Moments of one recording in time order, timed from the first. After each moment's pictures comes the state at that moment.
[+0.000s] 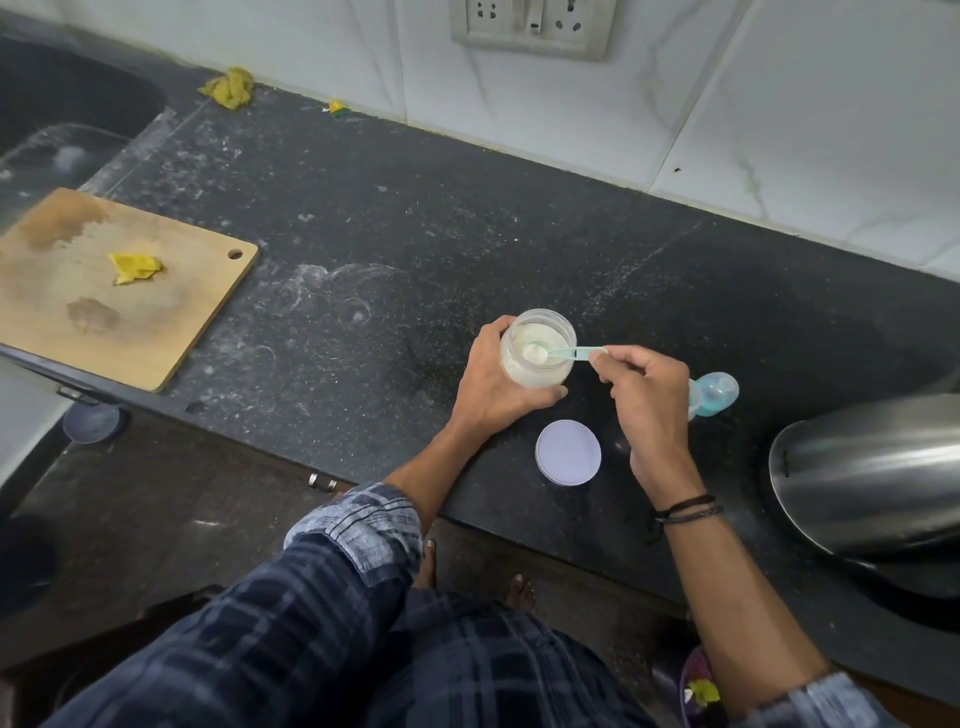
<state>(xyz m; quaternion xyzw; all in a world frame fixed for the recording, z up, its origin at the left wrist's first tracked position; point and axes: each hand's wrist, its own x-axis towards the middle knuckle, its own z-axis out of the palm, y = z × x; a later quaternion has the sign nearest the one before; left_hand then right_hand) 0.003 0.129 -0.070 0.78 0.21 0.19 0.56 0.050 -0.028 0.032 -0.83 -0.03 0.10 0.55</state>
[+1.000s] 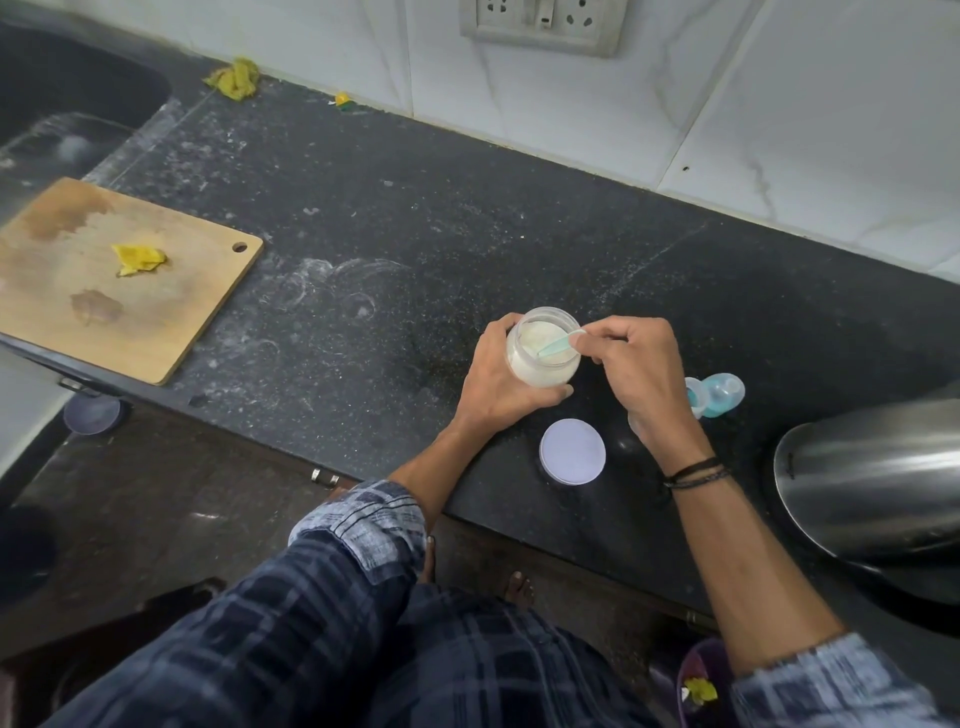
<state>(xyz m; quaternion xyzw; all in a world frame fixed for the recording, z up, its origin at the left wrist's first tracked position) 0.001 0.129 -0.065 0.78 0.19 0.20 0.56 0.067 -0.006 0.055 -0.86 -0.12 0.16 0.47</state>
